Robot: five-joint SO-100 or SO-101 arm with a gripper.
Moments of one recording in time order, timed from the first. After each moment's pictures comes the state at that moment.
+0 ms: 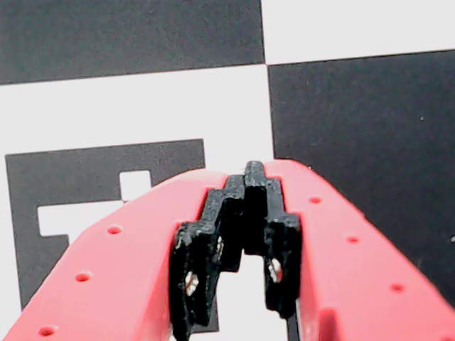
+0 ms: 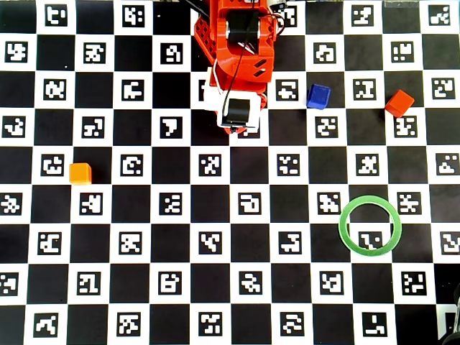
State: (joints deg) arm 2.1 189.4 179.4 71.7 -86.8
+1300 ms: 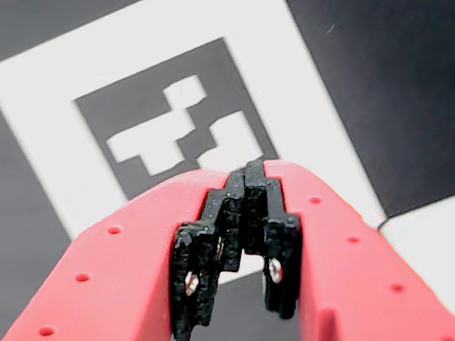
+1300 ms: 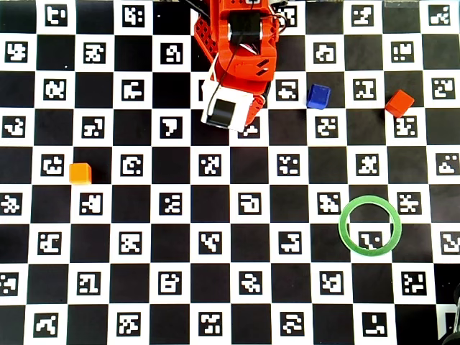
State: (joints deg) arm -2.9 165.9 159.2 75.2 -59.4
